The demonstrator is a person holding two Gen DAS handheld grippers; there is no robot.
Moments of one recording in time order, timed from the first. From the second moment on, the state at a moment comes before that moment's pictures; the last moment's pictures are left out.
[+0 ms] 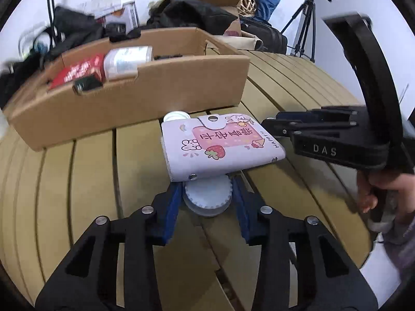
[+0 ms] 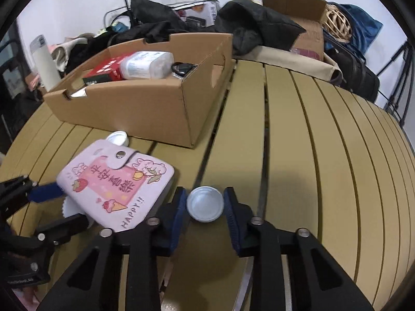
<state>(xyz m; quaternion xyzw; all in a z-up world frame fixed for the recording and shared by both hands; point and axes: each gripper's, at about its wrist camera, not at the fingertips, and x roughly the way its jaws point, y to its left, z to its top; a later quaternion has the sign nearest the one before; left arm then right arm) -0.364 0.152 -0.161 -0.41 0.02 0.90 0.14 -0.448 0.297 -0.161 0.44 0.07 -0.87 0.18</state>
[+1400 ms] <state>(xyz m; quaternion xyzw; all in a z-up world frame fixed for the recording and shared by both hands) -0.453 0.038 0.001 -0.36 -0.10 0.92 0.13 -0.460 0.239 0.012 0.41 0.00 -0.88 0.23</state>
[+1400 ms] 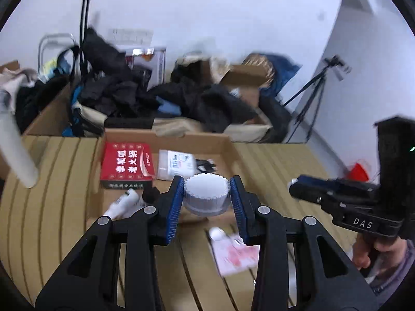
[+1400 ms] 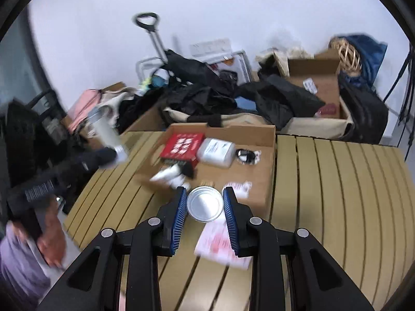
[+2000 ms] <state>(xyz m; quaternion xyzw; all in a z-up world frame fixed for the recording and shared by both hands) -0.513 0.012 -0.058 -0.41 -0.10 0.90 0.08 -0.583 0.209 -0.078 0.49 -0.04 -0.84 0.20</state>
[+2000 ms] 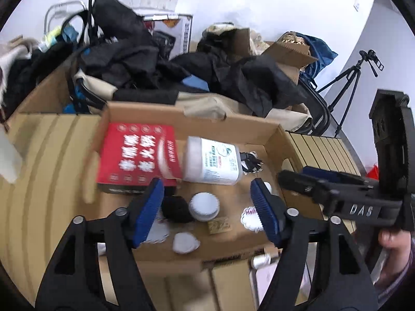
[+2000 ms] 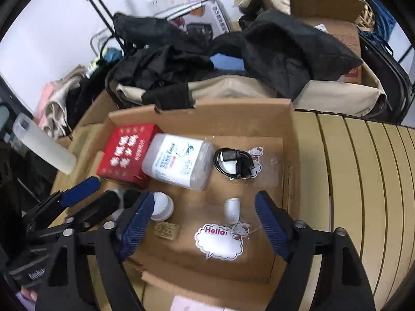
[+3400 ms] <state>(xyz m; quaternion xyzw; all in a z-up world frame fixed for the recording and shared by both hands) -0.186 0.050 -0.020 -0.39 0.00 0.92 0.10 -0.193 0.298 -0.041 0.41 -0.01 -0.90 0.15</state>
